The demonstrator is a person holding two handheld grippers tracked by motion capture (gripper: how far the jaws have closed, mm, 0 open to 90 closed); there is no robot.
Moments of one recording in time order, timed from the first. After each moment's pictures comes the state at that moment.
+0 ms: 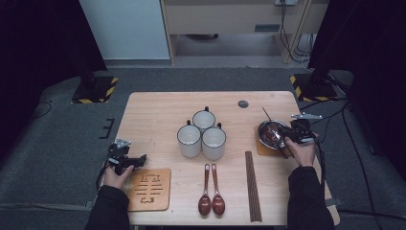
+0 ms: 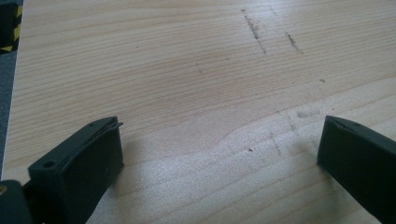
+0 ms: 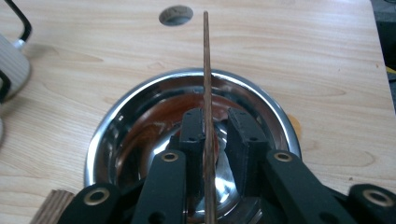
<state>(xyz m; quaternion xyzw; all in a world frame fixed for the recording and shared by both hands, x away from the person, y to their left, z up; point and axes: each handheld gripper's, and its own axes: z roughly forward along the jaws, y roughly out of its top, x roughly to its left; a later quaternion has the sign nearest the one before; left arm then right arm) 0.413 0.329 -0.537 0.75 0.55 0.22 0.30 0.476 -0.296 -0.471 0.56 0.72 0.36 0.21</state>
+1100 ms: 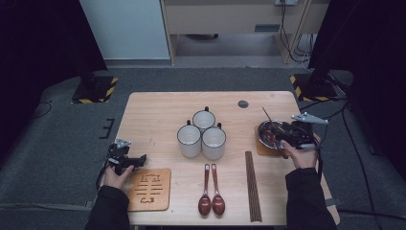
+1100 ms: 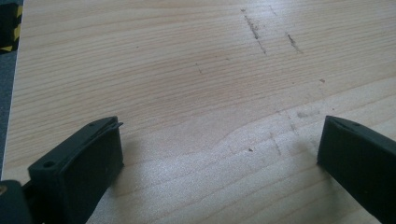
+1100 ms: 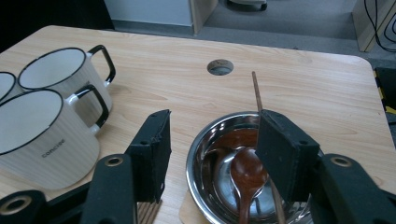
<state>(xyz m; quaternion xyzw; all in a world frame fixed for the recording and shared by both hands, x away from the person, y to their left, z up) 0.413 0.329 -0.537 0.75 0.55 0.22 0.30 0.422 -0.261 -0.412 0.52 0.70 0.43 0.24</state>
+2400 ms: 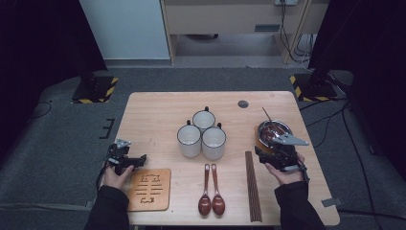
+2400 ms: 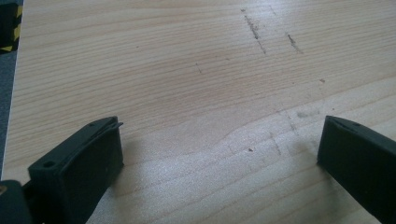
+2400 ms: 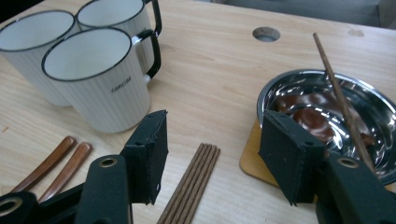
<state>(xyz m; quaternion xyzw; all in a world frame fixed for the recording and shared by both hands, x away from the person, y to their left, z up) 0.413 0.329 -0.537 0.75 0.55 0.22 0.30 0.367 -0.210 -0.434 0.49 0.74 0.40 0.23</state>
